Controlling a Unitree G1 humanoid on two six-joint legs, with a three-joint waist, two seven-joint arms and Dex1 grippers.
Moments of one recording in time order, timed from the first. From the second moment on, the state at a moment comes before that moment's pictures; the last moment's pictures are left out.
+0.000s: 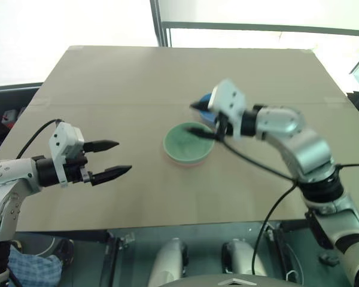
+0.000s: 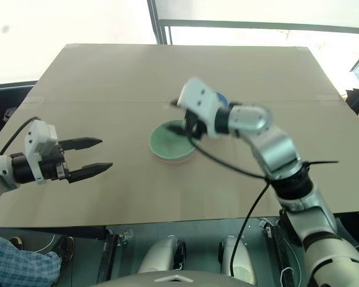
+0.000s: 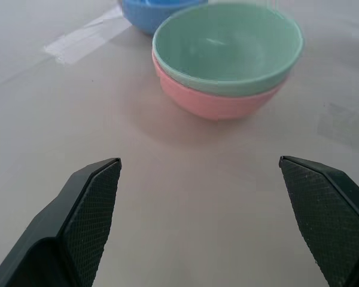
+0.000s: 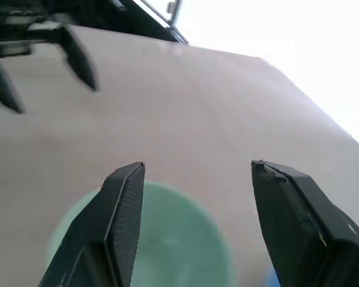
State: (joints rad) left arm -0.05 0.94 0.39 -0.20 -0.63 0.49 -1.13; right arm -0.85 -0.44 0.25 -0.20 0.20 0.62 0.80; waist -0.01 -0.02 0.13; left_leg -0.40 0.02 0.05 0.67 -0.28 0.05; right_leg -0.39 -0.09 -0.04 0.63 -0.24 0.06
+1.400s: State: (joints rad) left arm -0.15 0.84 0.33 -0.16 -0.52 0.39 -0.98; right arm -1.05 -0.16 0.28 0.59 -0.11 0.27 0.69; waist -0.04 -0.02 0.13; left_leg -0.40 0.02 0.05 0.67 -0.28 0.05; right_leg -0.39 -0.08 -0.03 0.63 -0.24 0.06
